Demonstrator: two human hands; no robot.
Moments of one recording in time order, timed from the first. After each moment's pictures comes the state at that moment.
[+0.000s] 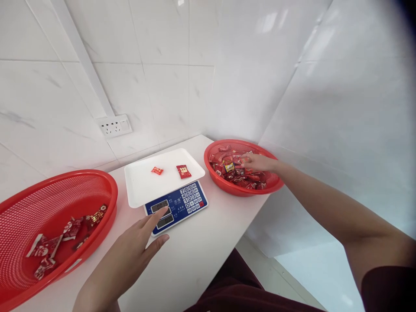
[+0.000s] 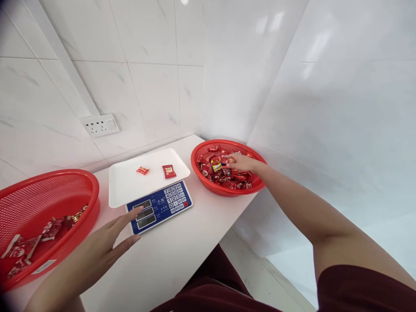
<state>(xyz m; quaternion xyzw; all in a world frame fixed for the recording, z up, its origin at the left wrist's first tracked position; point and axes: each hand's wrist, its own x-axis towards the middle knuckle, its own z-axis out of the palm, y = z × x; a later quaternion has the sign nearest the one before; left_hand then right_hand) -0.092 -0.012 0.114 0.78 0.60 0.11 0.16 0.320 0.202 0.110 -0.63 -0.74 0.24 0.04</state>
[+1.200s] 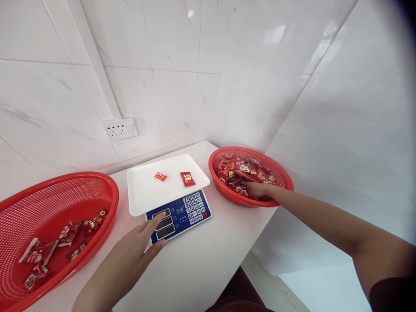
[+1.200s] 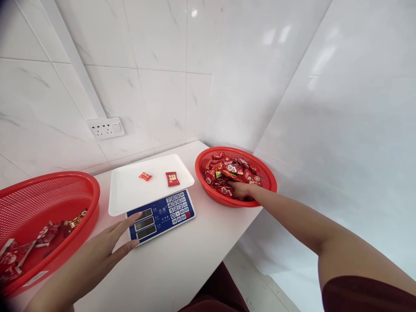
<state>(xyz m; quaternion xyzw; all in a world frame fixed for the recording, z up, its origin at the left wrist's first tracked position) -0.100 0.003 0.101 0.75 0.62 0.13 0.19 0.307 0.206 0.051 -0.64 -0.72 0.25 -0.11</state>
